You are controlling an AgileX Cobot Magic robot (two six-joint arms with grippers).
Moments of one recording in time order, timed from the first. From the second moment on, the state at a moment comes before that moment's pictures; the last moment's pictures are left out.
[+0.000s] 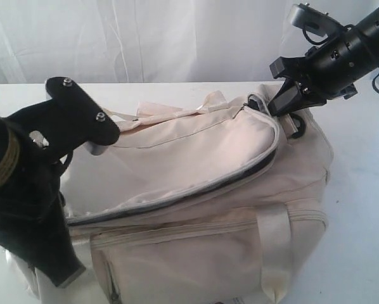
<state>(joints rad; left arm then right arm) -1.11 1.23 -1.07 0.35 1.32 -0.33 0.18 1.76 -1.43 0.67 1.08 -0.53</state>
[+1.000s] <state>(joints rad) -1.11 1.13 -0.98 0.42 1.28 -0.30 0.20 1.41 -1.43 0.72 1.20 -0.68</state>
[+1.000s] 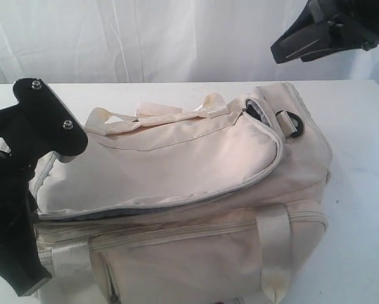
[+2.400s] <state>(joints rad) -1.11 1.13 -0.97 0.33 1.18 -0.21 1.10 1.43 -0.92 0.31 0.36 -0.93</state>
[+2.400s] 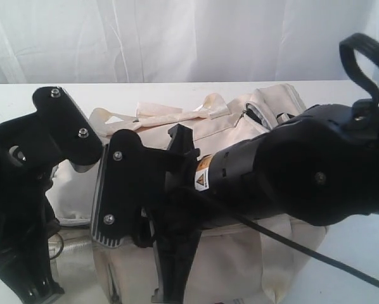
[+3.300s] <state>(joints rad) -1.11 1.13 -0.97 0.46 1.25 -0.27 1.10 1.47 -0.92 0.31 0.45 -0.88</state>
